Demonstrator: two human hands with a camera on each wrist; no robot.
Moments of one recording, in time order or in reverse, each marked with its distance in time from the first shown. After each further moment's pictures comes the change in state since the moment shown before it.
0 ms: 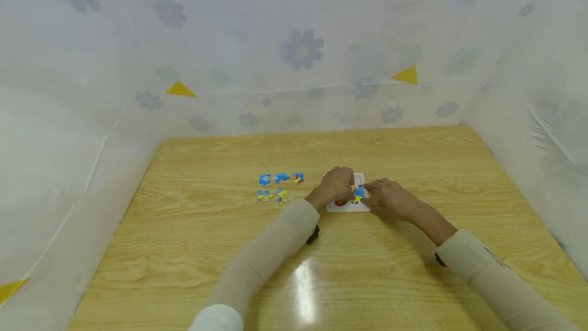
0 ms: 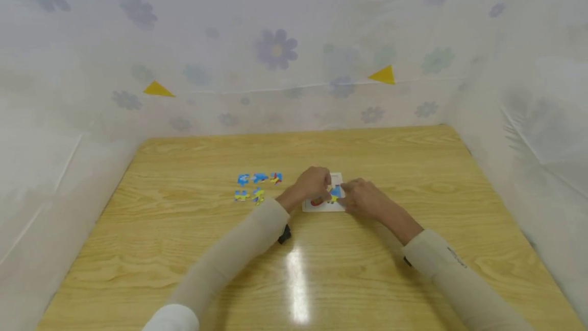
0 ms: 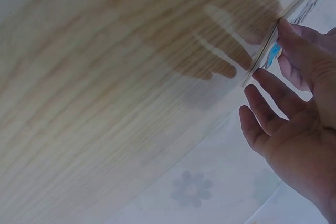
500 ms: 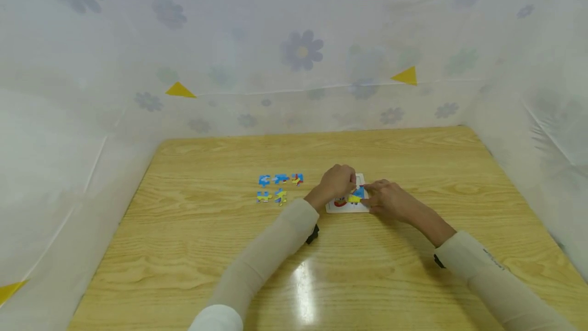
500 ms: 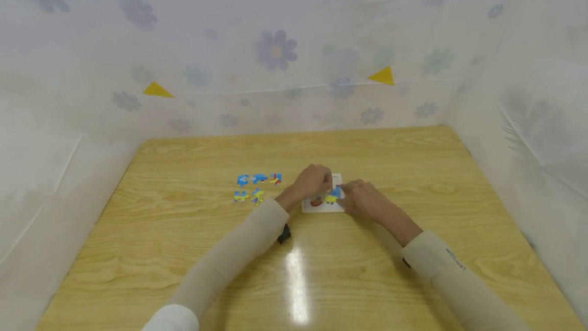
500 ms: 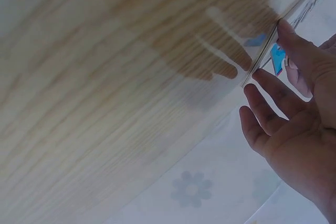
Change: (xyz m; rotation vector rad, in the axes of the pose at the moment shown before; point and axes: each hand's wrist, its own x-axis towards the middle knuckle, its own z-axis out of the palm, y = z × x) left_hand 0.003 -0.005 0.000 -0.059 0.096 0.095; right_hand 0.001 -0.001 0.000 0.021 0.004 0.023
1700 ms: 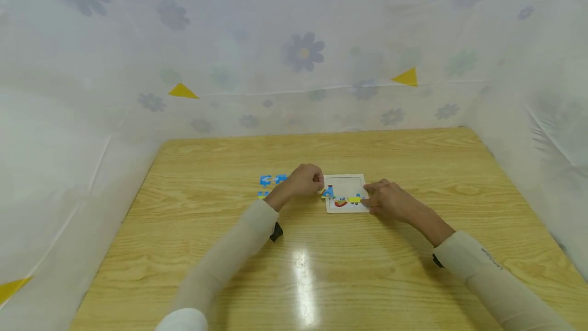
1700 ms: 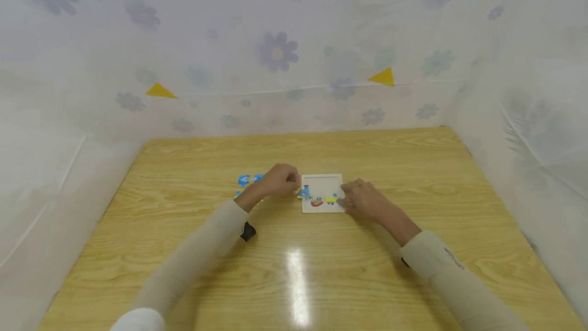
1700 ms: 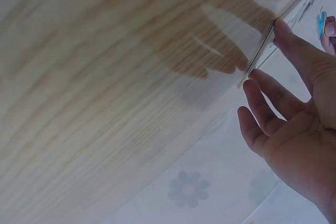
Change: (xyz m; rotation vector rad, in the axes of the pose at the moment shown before) left_hand -0.048 -0.065 -0.040 -0.178 -0.036 0.085; right_hand 0.002 -0.004 -0.004 -0.006 -0.044 0.013
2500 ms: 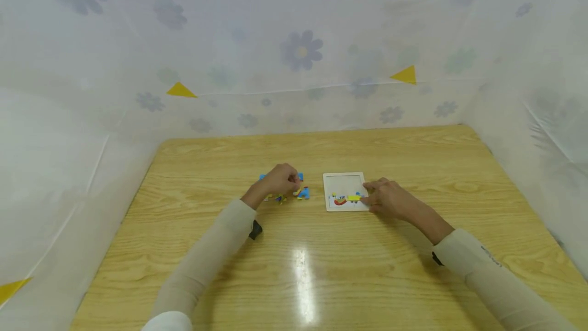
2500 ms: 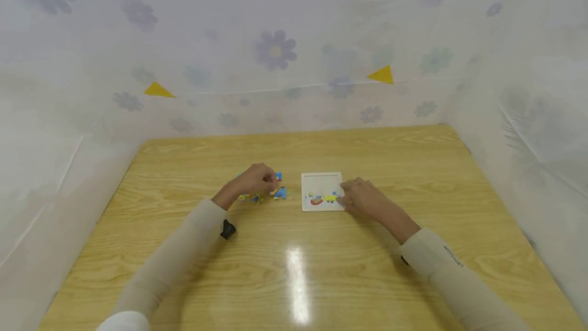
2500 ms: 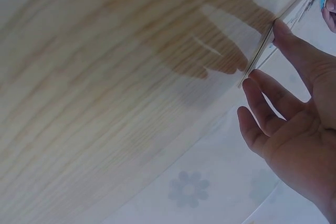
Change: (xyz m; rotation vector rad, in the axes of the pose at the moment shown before) left_hand -0.024 -0.044 -0.025 -0.032 -0.079 -0.052; right_hand -0.001 -0.001 -0.001 0.020 -0.029 0.041
